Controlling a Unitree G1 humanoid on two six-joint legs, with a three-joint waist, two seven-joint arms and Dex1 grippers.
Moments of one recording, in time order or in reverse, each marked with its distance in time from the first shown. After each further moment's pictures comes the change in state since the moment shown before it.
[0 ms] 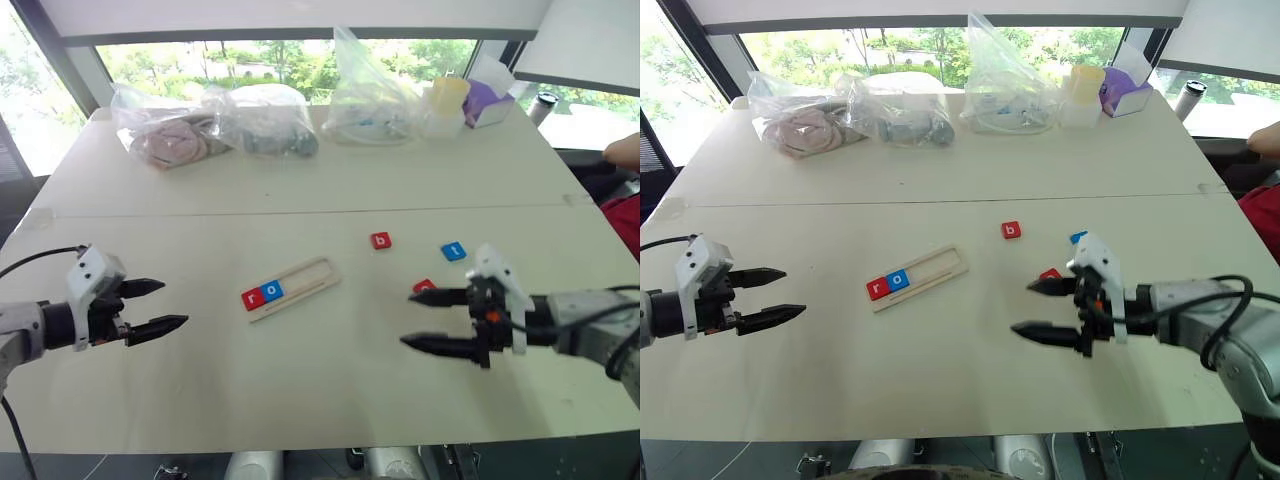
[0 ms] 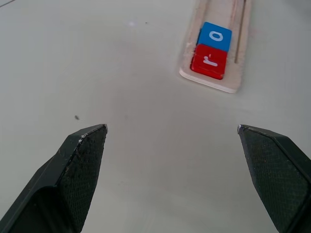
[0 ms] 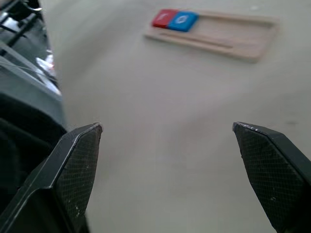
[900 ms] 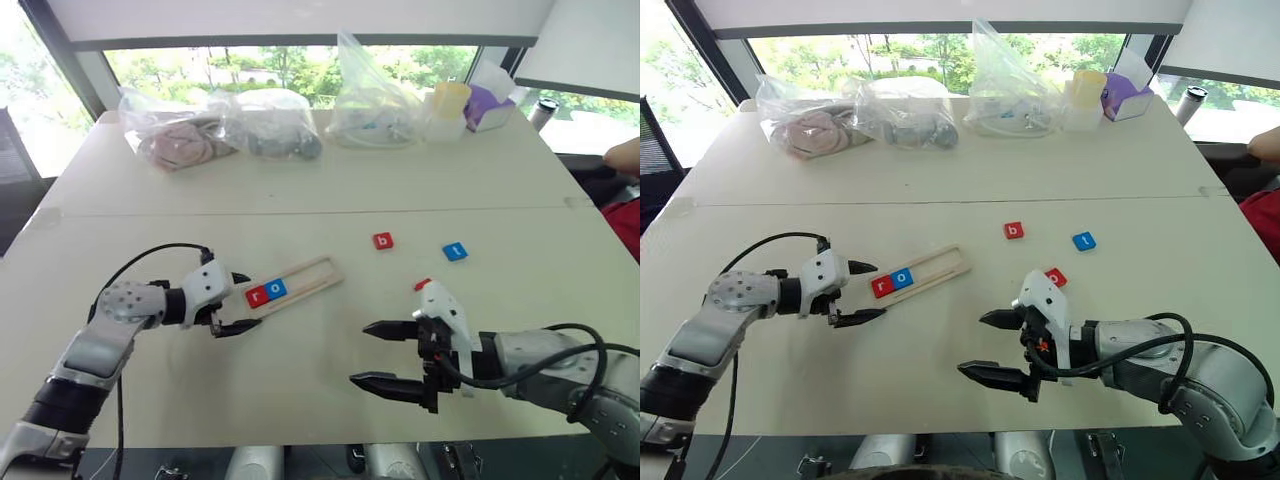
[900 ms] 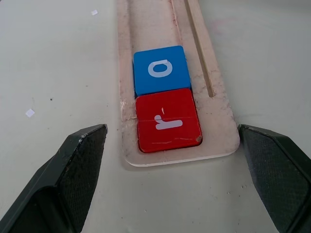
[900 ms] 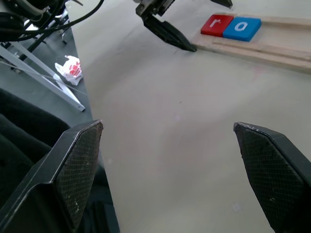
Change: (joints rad) left arm -0.336 -0.239 -0.510 0.223 0.382 -0.433 0.045; right arm 0.016 0.104 0.156 -0.153 0.105 0.012 -0.309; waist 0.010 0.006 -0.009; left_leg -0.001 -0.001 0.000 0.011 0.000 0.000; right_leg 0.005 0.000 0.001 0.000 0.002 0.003
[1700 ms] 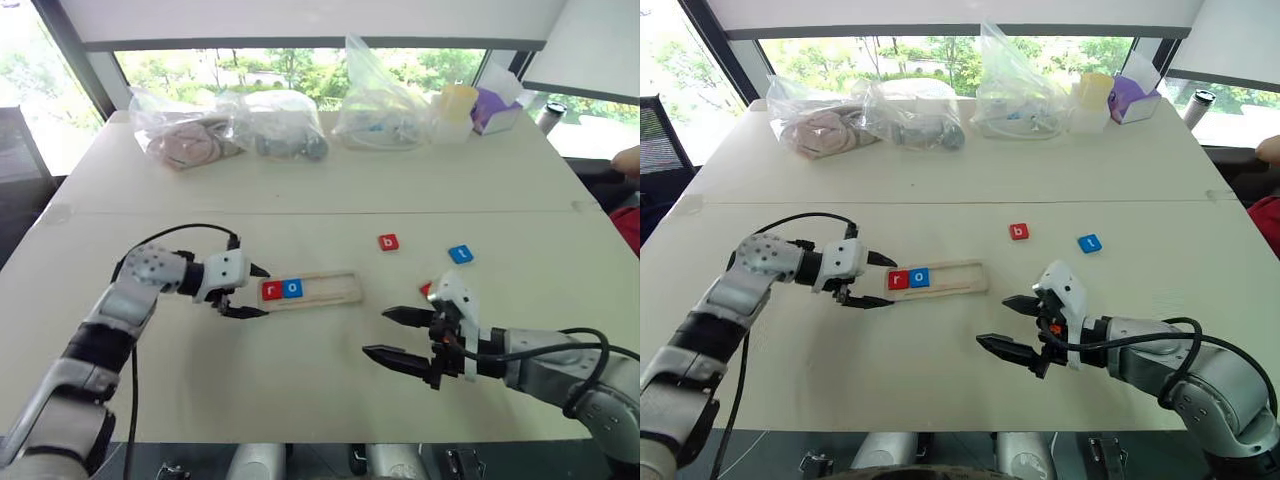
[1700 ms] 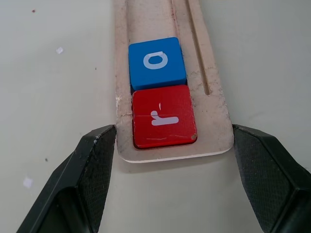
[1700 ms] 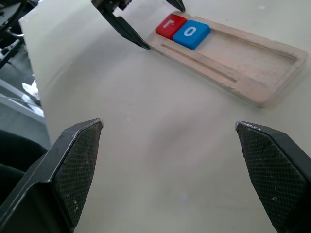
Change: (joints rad) left arm -0.365 -0.060 -0.158 0.434 0.084 -0.342 -0.315; right arm 0.078 0.014 -0.042 0.109 -0.074 -0.083 -0.022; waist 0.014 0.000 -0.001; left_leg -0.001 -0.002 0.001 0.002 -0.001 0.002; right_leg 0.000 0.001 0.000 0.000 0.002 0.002
